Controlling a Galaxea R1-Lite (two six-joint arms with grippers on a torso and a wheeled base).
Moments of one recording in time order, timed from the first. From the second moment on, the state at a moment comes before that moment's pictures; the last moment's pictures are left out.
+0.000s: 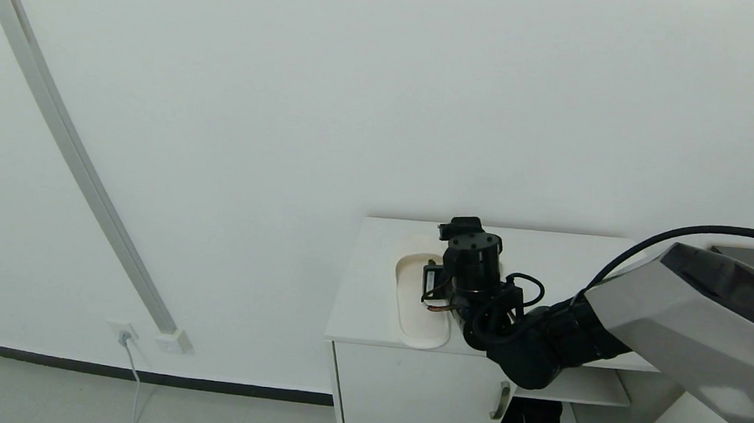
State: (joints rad) left arm 0.00 0.00 0.00 0.00 0.04 -0.09; right arm 0.71 2.26 -1.27 -0.74 -0.56 0.18
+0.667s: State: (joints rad) left arm 0.00 0.00 0.00 0.00 0.04 -0.09; right arm 0.72 2.16 -1.18 -0.74 -0.55 0.18
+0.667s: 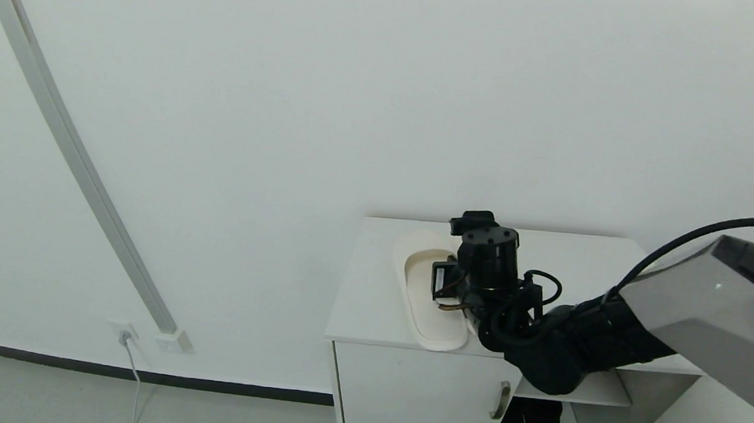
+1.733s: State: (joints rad) left arm 0.00 0.00 0.00 0.00 0.04 -0.09; right arm 0.78 1.64 -0.63 -0.75 -0.17 0.14
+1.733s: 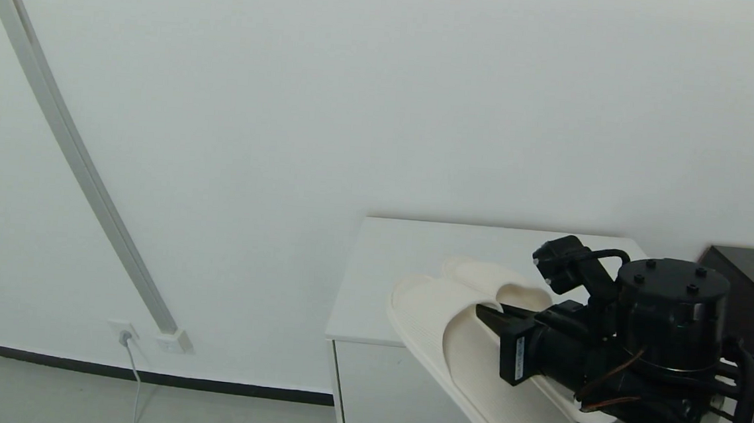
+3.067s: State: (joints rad) left arm 0.00 0.00 0.00 0.00 0.04 -0.09; right arm 0.81 1.65 -0.60 -0.75 -0.21 0.14
